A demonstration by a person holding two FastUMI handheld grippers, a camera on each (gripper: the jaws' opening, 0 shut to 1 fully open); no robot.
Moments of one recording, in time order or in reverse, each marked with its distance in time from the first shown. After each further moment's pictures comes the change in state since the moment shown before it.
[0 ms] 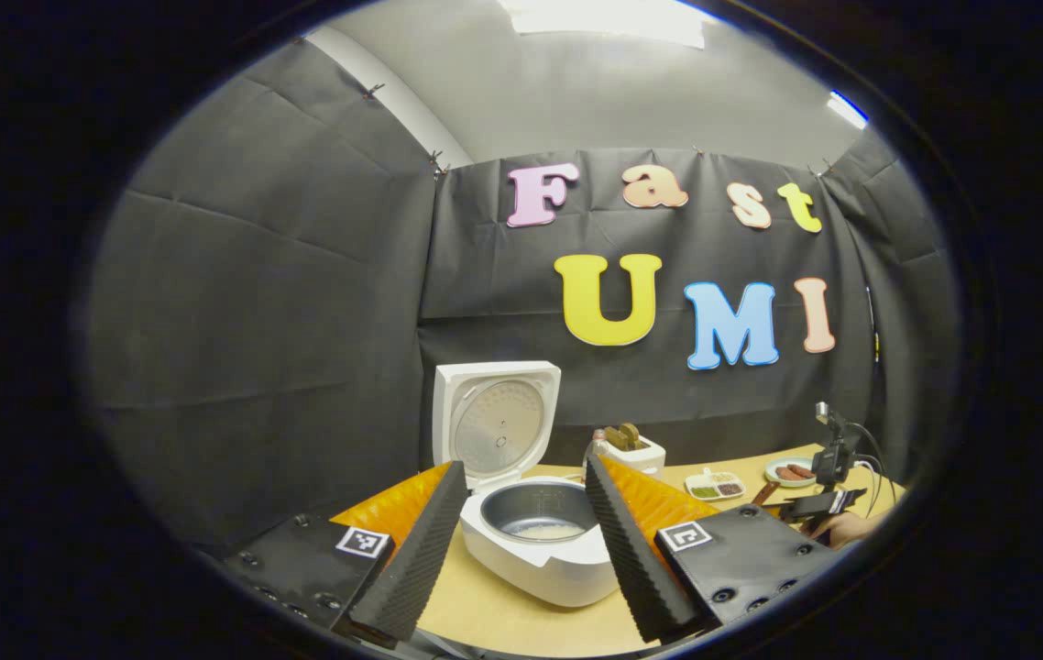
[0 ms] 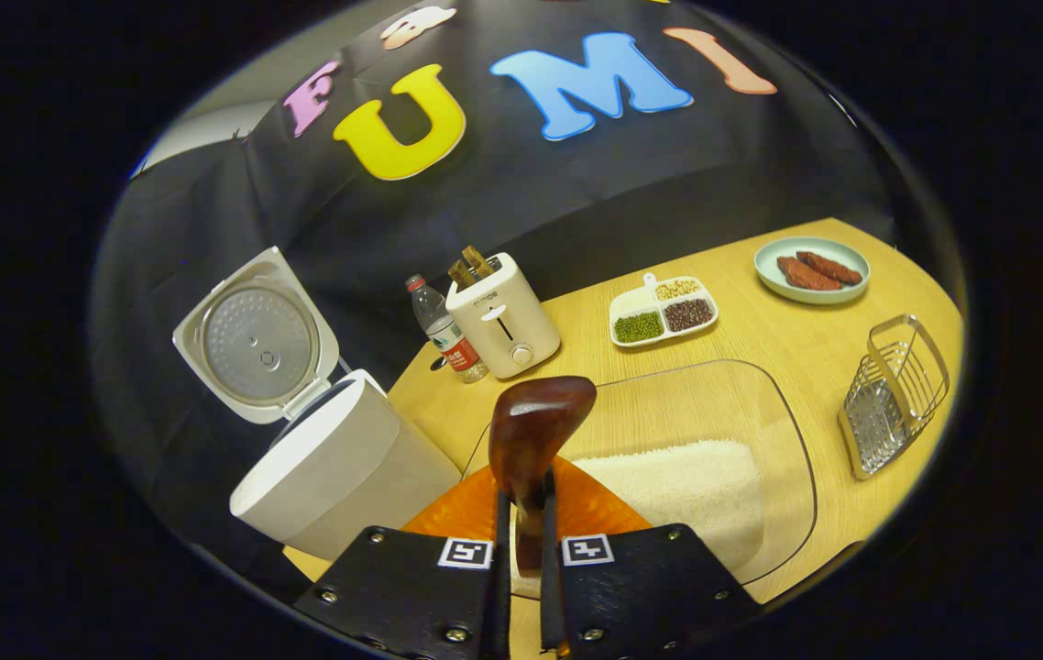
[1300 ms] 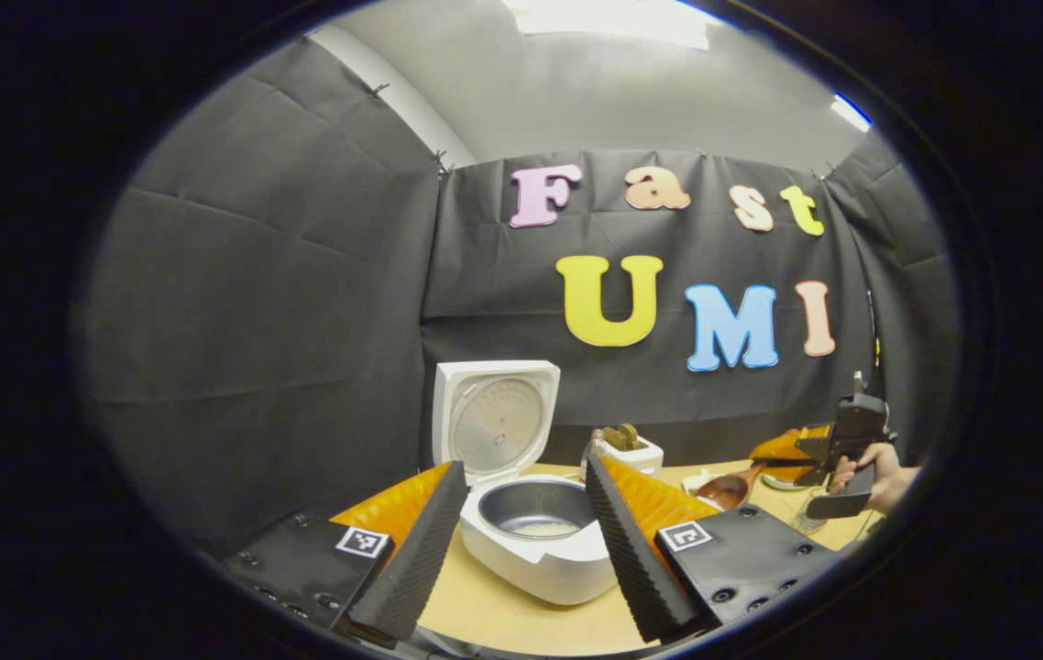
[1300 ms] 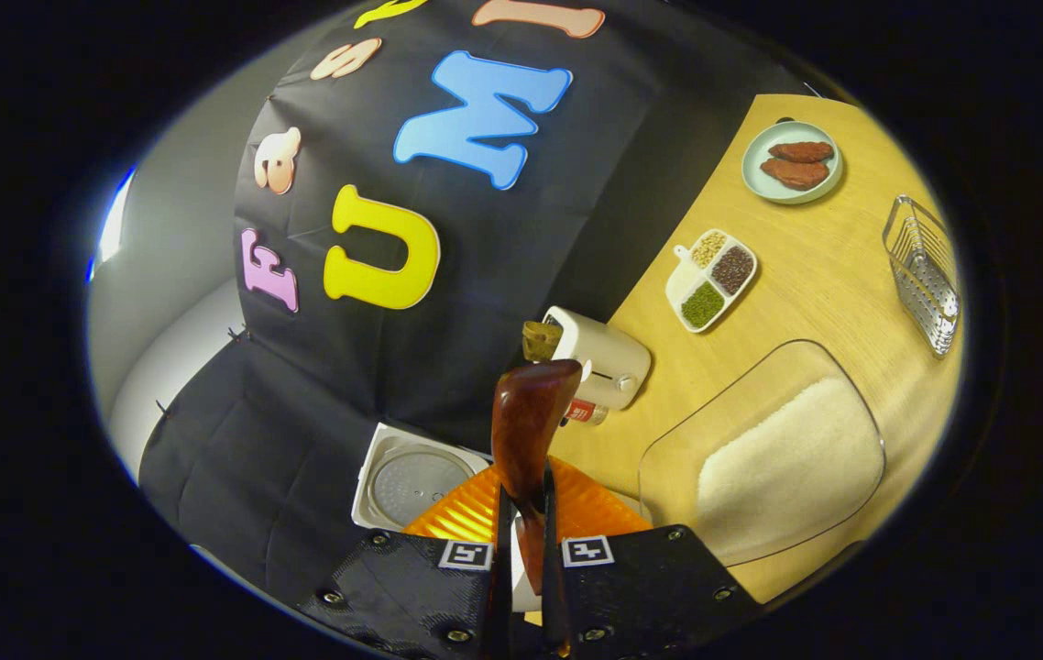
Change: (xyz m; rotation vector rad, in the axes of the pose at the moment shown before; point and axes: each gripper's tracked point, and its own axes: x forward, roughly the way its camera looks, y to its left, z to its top) left arm -0.007 -0.001 -0.003 -0.015 0.006 0.010; right arm -0.049 0.084 0.100 0.534 -0.058 0.316
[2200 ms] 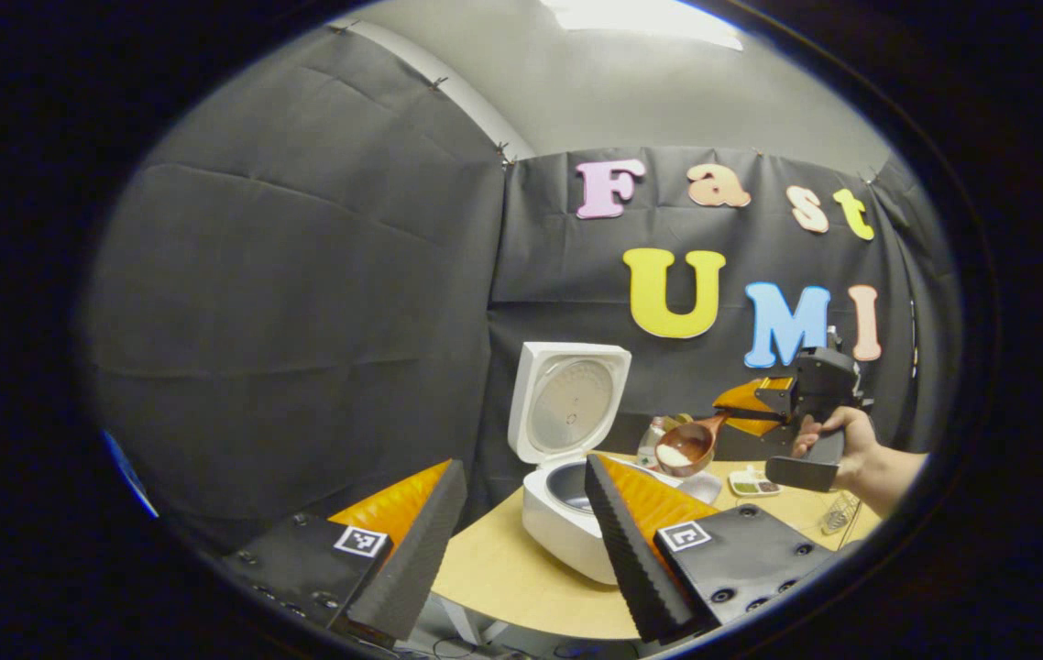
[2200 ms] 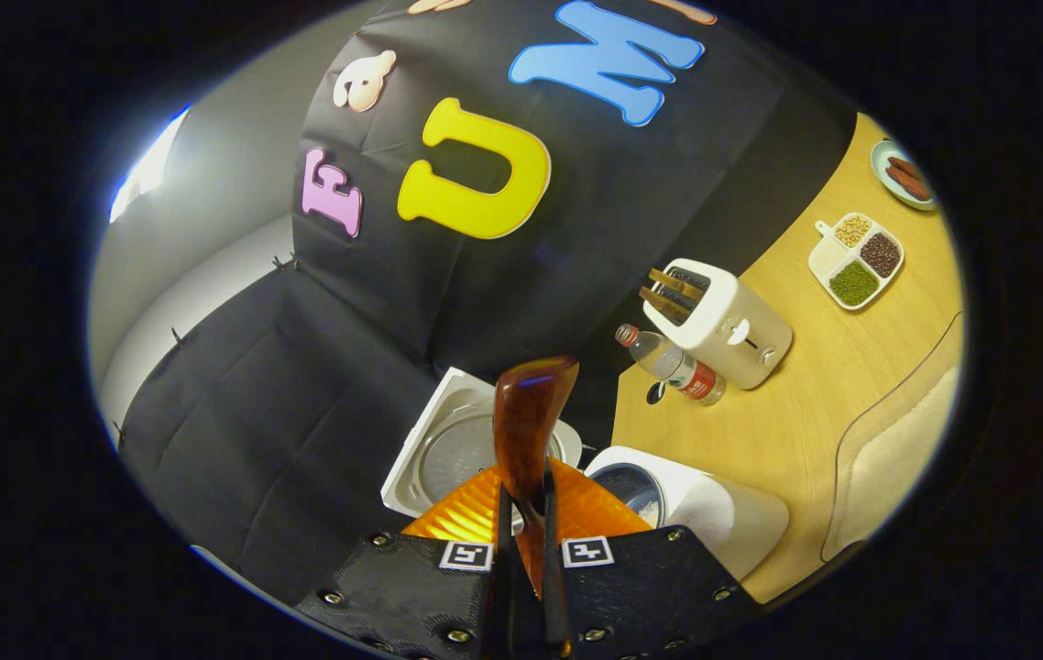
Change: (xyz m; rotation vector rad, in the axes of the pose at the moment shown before) left arm -0.046 0.075 -0.019 -0.053 0.034 0.198; right arm 0.106 0.116 -0.082 -0.188 0.099 0.119
